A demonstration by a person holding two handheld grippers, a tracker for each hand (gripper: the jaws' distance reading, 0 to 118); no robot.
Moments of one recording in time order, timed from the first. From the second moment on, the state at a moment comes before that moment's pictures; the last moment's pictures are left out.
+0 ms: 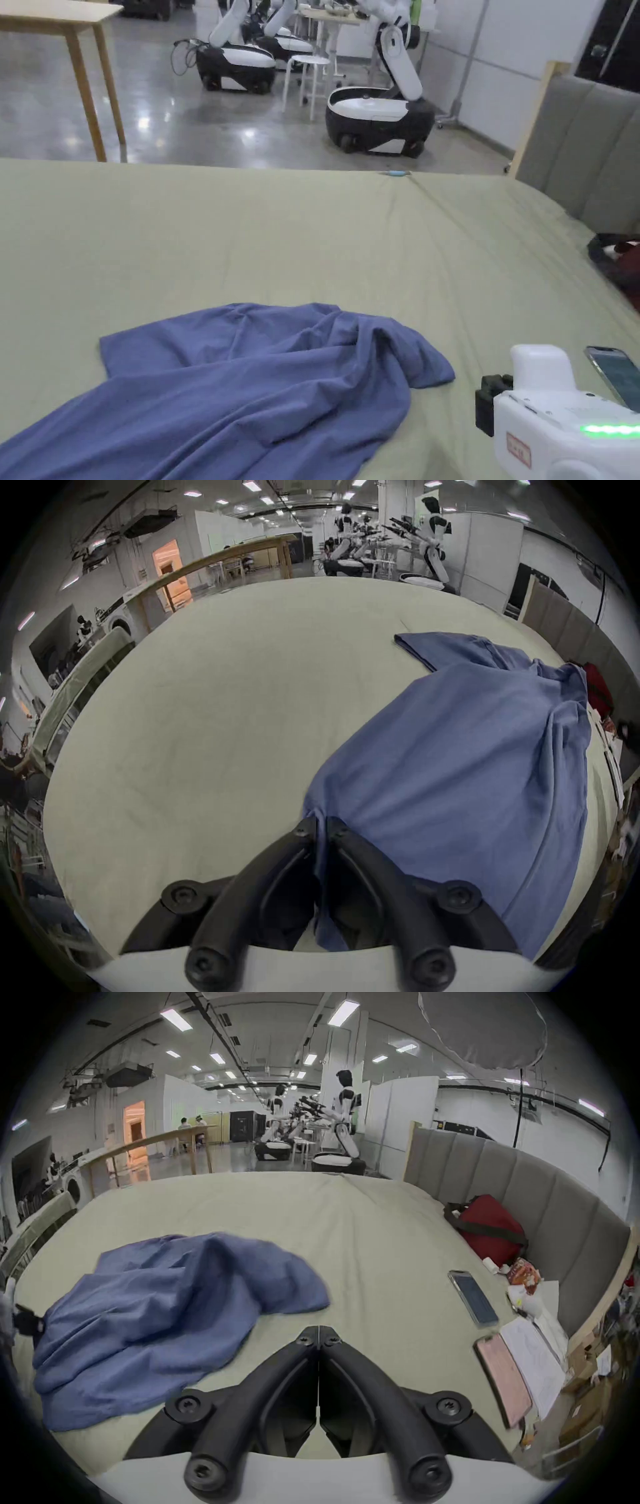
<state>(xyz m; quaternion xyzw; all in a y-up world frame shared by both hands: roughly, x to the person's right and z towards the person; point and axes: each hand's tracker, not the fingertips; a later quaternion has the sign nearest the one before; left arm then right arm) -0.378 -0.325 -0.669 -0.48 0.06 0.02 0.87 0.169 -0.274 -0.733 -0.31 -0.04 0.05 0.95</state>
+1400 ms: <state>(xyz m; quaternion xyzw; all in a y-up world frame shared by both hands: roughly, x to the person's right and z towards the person) -0.423 -0.036 -0.646 -0.22 0.13 -0.01 0.97 0.202 -0.035 -0.737 -0.23 0.04 0.08 0.97</state>
